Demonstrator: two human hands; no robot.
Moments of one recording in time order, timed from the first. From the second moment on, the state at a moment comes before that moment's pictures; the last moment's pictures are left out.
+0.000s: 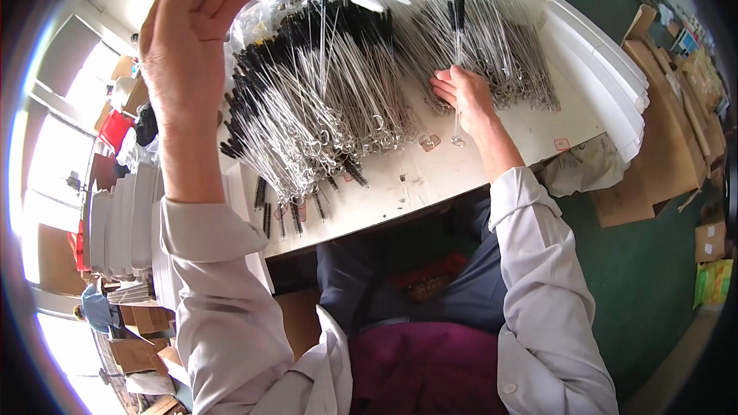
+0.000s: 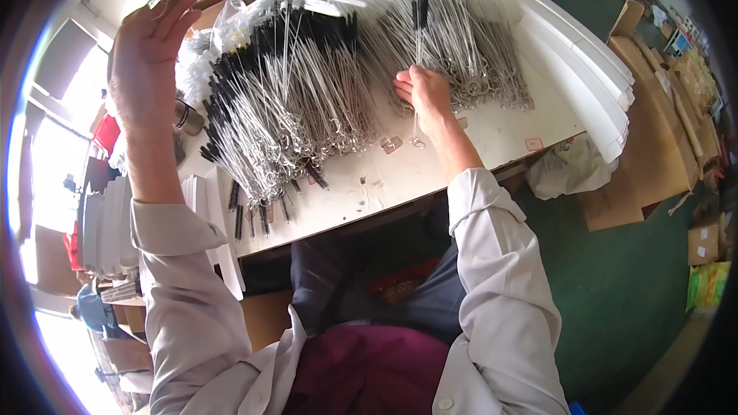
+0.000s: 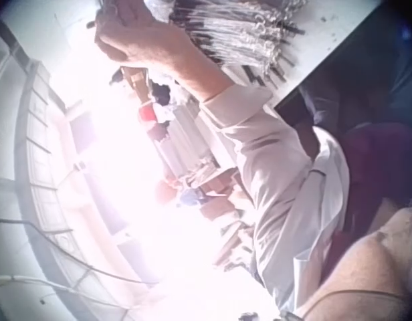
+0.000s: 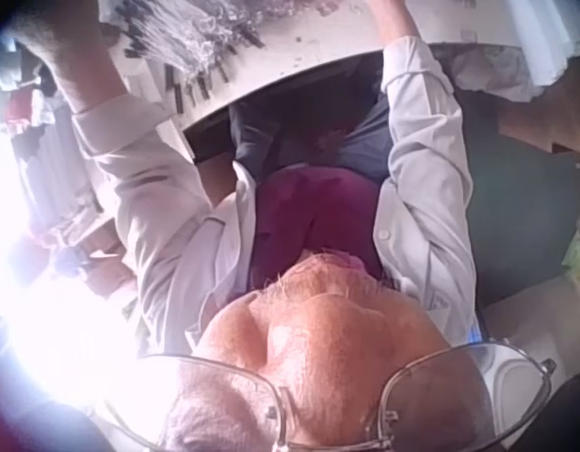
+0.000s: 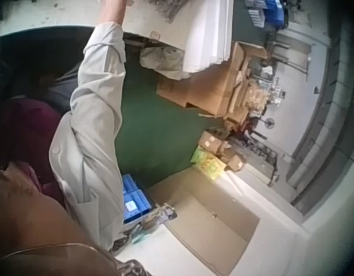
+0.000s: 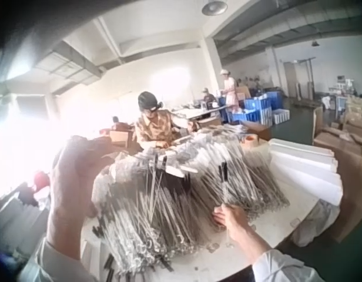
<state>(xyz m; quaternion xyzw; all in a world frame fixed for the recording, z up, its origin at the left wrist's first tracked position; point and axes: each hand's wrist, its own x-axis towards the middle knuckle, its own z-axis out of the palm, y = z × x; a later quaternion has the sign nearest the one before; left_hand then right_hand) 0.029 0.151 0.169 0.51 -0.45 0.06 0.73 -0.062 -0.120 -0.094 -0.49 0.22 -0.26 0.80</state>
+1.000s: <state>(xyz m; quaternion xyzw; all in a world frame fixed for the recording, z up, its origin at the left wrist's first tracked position) -0.007 0.259 0.035 0.78 -0.37 -0.14 0.48 -0.214 0.030 -0.063 -0.58 0.03 0.17 0.79</state>
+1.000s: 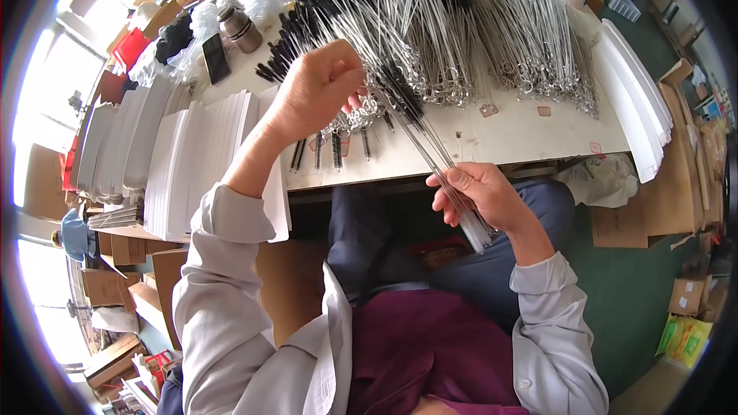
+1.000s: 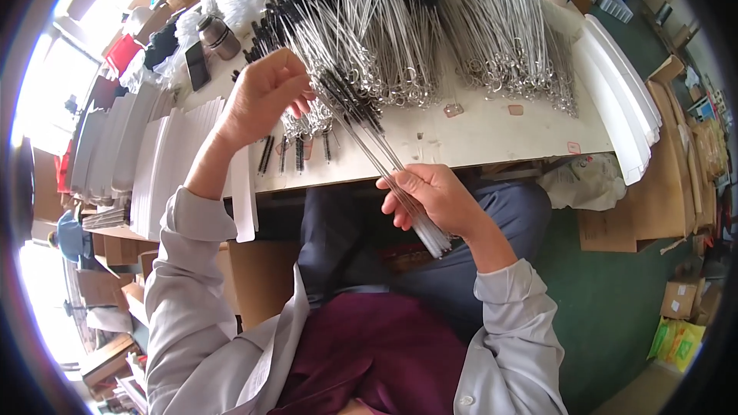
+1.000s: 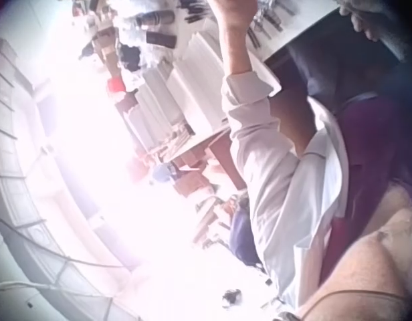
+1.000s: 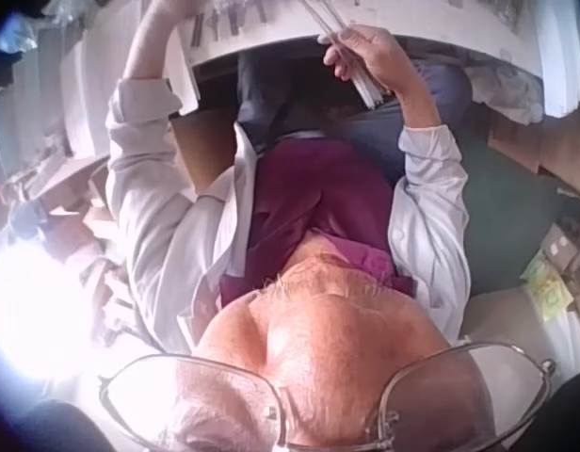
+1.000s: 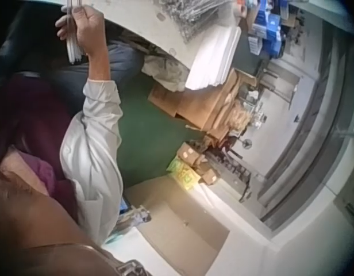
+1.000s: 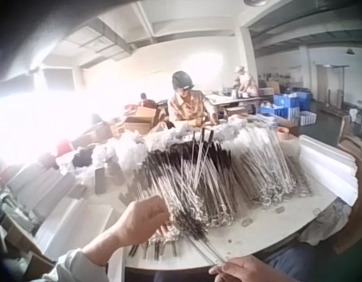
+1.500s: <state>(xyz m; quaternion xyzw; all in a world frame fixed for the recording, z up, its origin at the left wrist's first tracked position) -0.046 0.277 -0.016 0.78 -0.57 0.23 0.14 -0.229 0.043 -0.092 -0.67 0.08 0.13 0.72</state>
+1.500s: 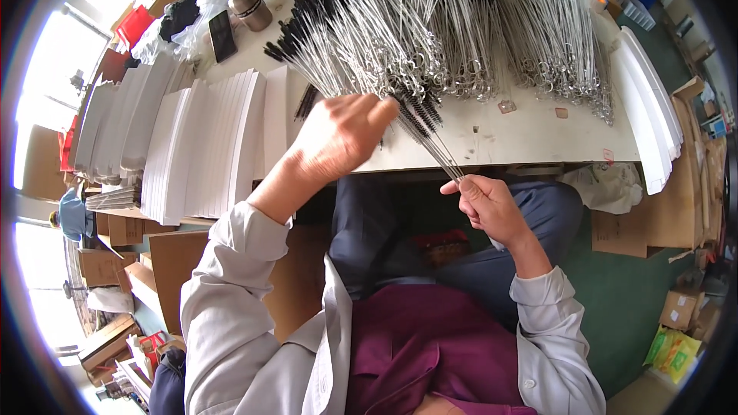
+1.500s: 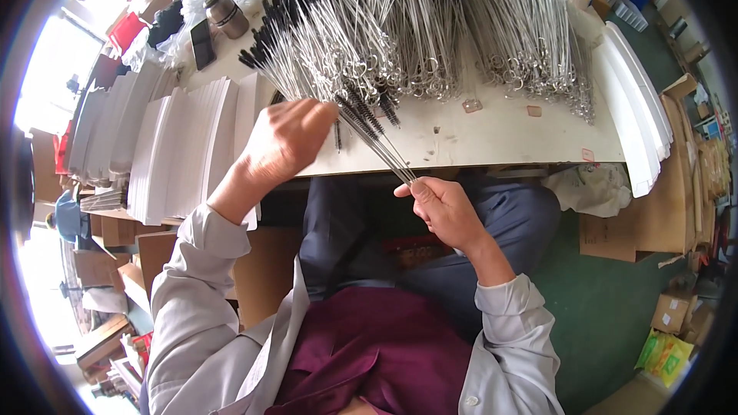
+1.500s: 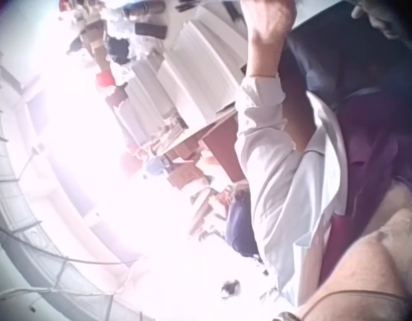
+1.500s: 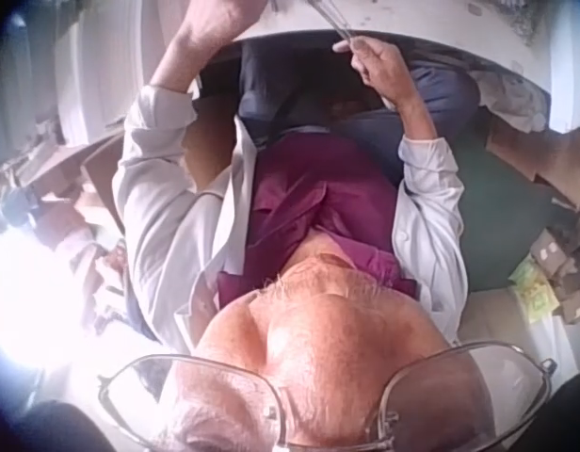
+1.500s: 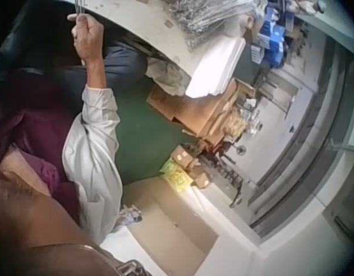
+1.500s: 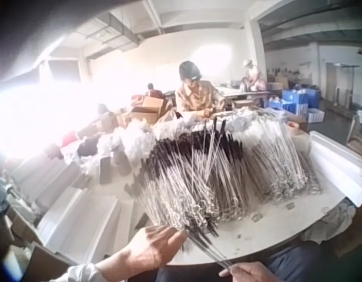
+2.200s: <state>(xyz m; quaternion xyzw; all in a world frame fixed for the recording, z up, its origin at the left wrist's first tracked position) -0.057 0.405 -0.073 1.00 -0.02 0.04 0.06 -0.245 0.053 -0.108 -0.79 0.05 0.09 0.60</state>
